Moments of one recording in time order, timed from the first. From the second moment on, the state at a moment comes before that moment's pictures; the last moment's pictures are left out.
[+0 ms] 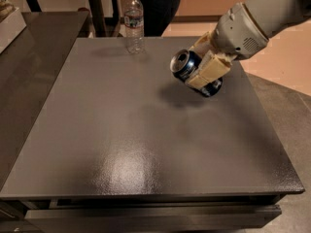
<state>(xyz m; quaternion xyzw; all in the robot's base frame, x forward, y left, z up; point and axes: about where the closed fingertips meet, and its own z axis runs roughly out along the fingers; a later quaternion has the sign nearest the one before) 0.516 -0.090 0.947 -0.67 0.65 0.19 0.29</state>
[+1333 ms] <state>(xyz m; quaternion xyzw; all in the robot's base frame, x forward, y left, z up) 0.507 -0.110 0.952 -0.49 0.66 0.35 0.45</state>
